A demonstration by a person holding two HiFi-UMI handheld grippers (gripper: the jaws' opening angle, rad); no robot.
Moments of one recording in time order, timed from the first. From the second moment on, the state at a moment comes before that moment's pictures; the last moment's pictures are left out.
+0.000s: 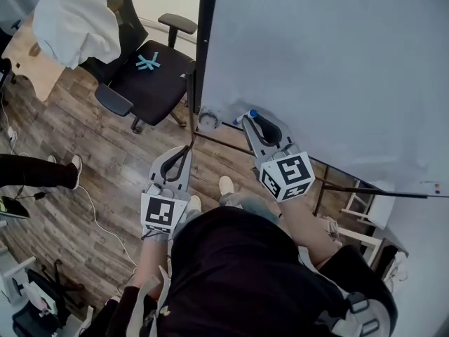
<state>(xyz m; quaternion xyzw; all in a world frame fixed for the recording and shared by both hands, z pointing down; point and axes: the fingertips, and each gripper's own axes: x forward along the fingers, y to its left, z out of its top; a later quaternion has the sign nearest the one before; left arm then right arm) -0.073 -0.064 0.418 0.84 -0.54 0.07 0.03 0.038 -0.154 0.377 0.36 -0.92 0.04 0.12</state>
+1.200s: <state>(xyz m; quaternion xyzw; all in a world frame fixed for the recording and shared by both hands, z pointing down) 0.040 -0.091 0.404 0.91 -0.40 0.08 0.02 0.196 -0.102 0.405 0.51 -0.85 0.09 0.12</state>
